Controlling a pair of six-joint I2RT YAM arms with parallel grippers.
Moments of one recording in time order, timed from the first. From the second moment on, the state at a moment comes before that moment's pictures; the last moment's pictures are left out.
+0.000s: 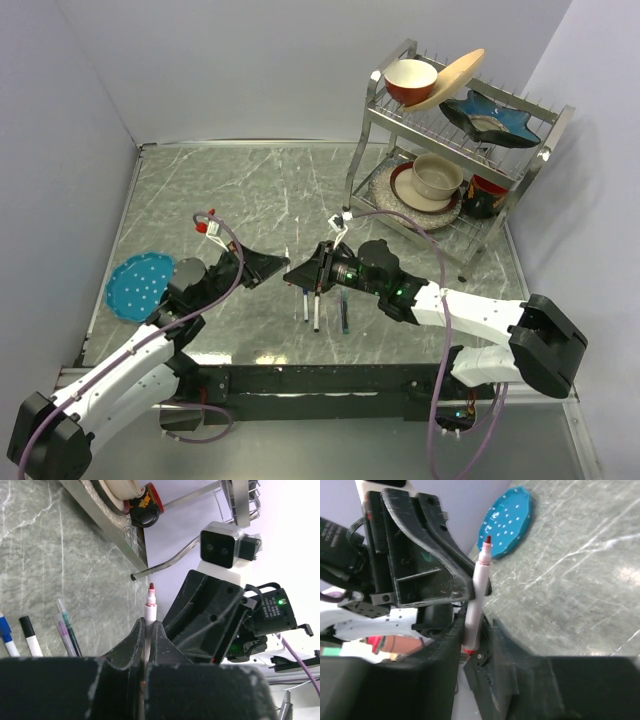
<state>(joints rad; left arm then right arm) -0.55 0.73 0.35 0.38 0.31 -1.13 0.91 1.26 0.64 0.50 -0.27 0.87</state>
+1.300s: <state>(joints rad) -0.01 1.73 1.31 -0.28 -0.14 -0.82 0.91 0.65 0.46 0.20 -0.05 0.69</state>
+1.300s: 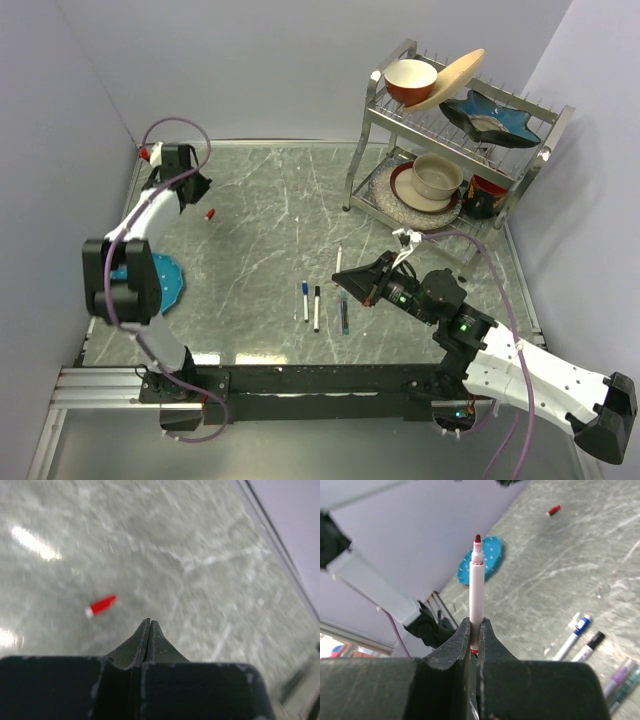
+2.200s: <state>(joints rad) 0.02 2.07 1.44 -0.30 -0.18 -0.75 0.91 0.60 0.46 0.15 -0.07 0.64</state>
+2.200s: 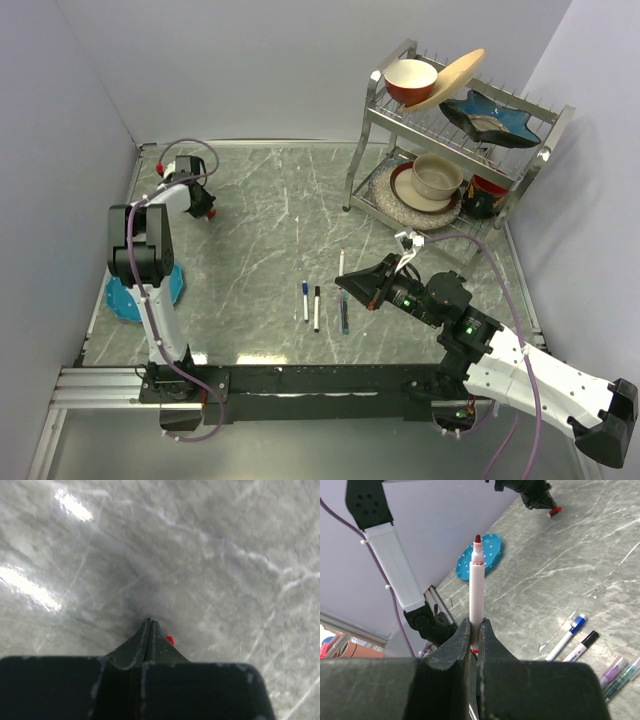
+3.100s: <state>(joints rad) -0.24 1.68 0.97 -0.21 -0.09 -0.72 0.91 0.60 0.46 0.15 -0.07 0.66</state>
